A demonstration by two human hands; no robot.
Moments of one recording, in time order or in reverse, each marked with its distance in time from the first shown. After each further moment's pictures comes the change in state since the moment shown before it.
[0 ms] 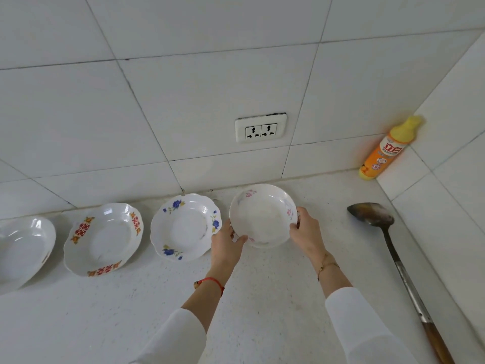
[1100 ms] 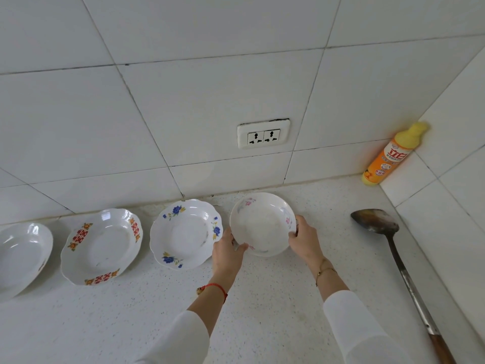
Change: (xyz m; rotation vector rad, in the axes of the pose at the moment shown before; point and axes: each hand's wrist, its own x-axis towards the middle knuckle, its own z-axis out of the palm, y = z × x) left_hand 0.011 -0.007 0.008 0.098 0.006 -0.044; right_hand 0.012 0.008 0.016 -0.009 -0.039 0.035
